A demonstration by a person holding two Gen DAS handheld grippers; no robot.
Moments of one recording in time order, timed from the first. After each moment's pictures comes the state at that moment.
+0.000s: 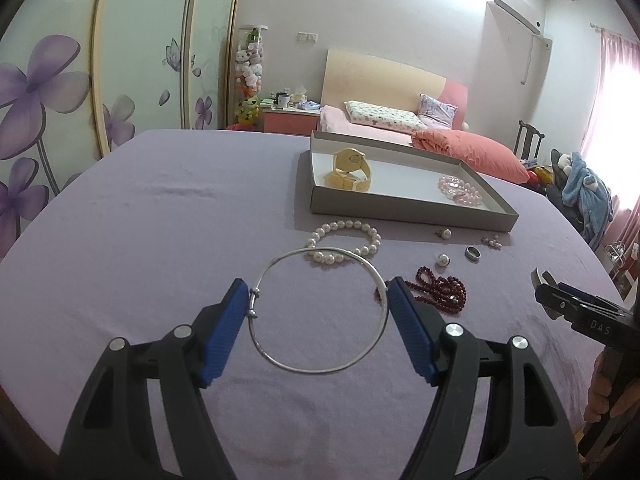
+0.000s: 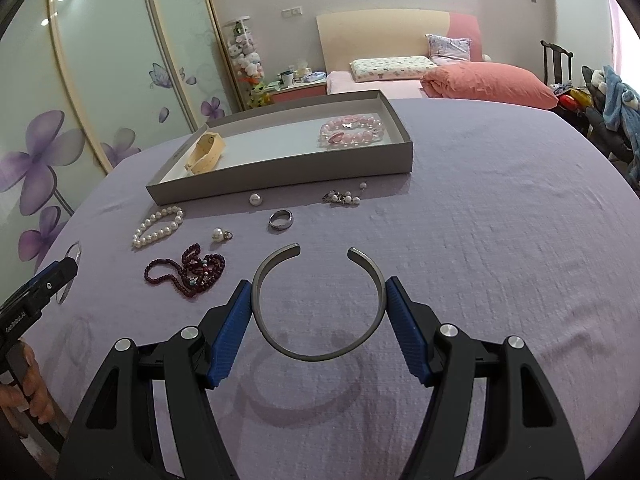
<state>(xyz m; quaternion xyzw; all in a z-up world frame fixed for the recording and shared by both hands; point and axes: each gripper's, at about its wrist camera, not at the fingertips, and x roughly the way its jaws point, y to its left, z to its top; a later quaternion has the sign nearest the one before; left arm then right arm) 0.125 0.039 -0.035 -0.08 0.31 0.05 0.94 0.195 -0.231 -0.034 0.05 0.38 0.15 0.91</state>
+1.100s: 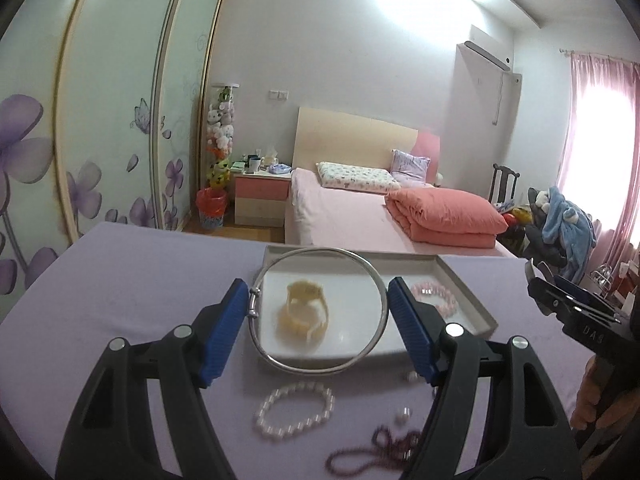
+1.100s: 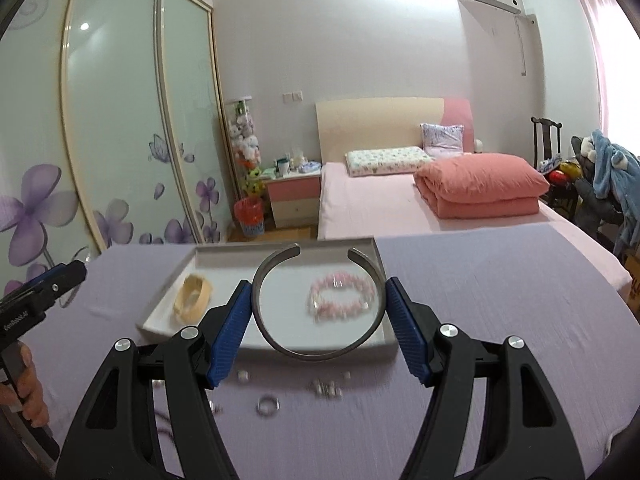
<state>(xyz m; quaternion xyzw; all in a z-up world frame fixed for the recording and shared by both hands) 0.228 0.021 0.041 -0.07 0.21 0.00 0.98 0.269 -0.228 0.049 0.04 0.22 0.13 0.97</state>
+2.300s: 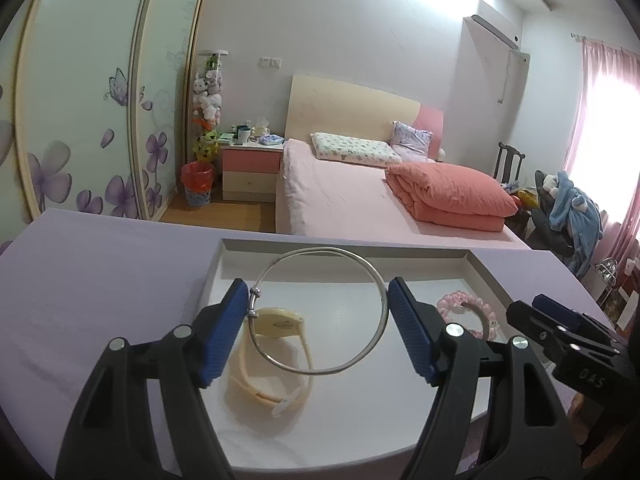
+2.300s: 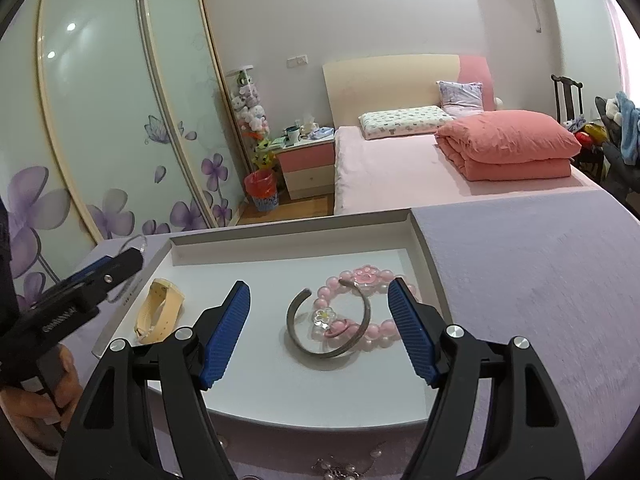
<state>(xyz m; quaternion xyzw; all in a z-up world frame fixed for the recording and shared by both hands) 0.360 0.009 -0.012 -0.08 0.26 -0.01 0.96 0.363 -0.210 -0.003 0.07 0.29 0.16 0.94</state>
